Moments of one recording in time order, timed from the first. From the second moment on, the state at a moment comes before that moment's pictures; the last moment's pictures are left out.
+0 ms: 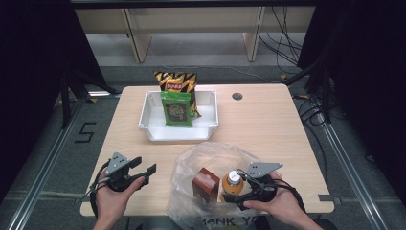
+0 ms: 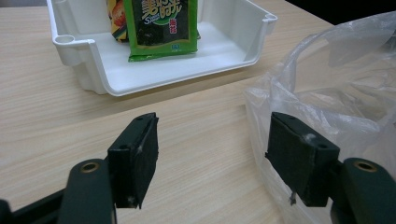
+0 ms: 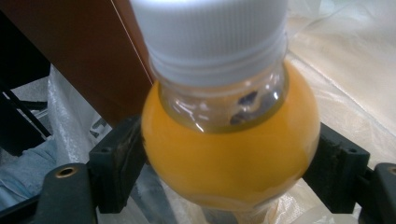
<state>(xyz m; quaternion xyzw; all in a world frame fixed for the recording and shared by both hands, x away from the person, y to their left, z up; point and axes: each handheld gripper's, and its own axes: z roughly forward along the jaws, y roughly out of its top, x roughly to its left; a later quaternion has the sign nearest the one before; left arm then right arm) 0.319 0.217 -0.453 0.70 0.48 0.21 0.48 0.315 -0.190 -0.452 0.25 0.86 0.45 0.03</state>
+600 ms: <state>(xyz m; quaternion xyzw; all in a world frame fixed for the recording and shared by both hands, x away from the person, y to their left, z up) 0.319 0.218 -0.454 0.71 0.47 0.21 0.48 0.314 -0.191 -0.458 0.25 0.86 0.45 0.03</state>
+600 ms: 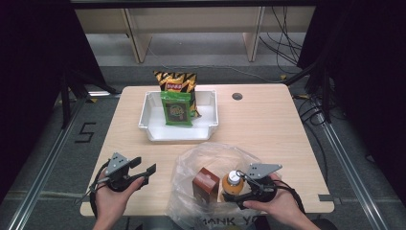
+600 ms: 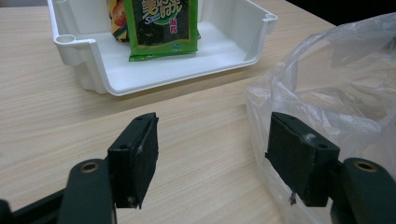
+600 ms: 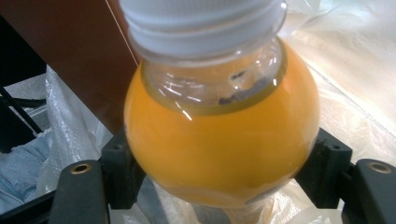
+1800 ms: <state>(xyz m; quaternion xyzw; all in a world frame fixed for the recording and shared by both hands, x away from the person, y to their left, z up) 0.319 0.218 -0.454 0.71 0.47 0.21 0.48 0.315 -0.198 -0.421 0.25 0.84 0.49 0.07</state>
